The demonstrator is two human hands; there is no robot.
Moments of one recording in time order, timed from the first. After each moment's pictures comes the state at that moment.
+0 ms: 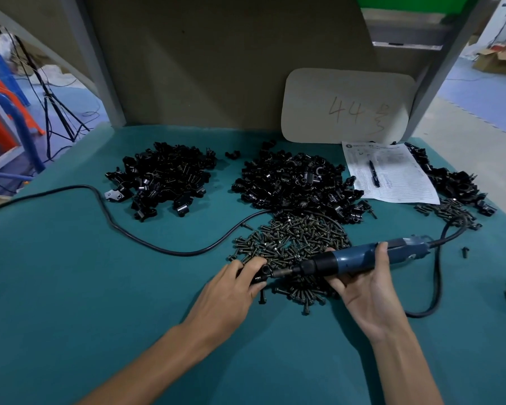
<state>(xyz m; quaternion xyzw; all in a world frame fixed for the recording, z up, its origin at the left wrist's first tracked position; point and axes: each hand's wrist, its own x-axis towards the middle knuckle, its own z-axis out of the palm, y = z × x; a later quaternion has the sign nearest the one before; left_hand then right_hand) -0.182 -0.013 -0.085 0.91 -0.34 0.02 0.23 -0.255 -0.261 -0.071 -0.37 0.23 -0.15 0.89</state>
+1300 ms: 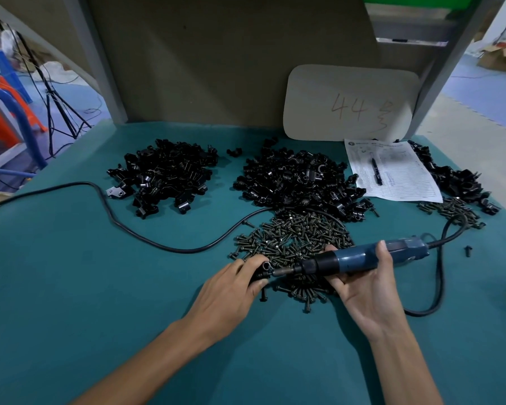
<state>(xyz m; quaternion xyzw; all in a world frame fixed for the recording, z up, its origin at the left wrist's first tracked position) -0.179 -0.012 -0.083 0.90 -0.35 -0.02 0.26 -0.255 -0.257 -0.069 -0.34 0.24 -0.15 0.90</state>
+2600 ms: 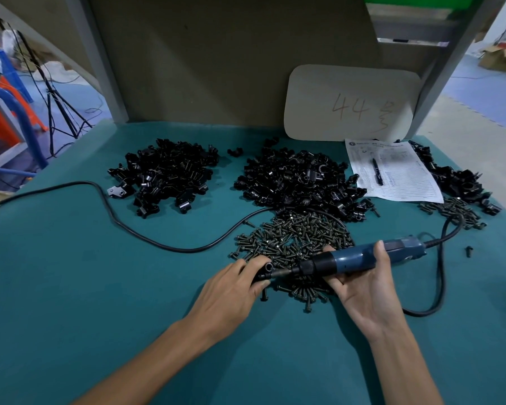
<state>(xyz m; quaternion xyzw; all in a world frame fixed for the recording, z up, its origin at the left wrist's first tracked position) -0.180 -0.013 -0.083 0.91 -0.36 -0.01 0.23 -0.254 -0.255 -0.070 -0.35 0.23 -0.14 0.90</state>
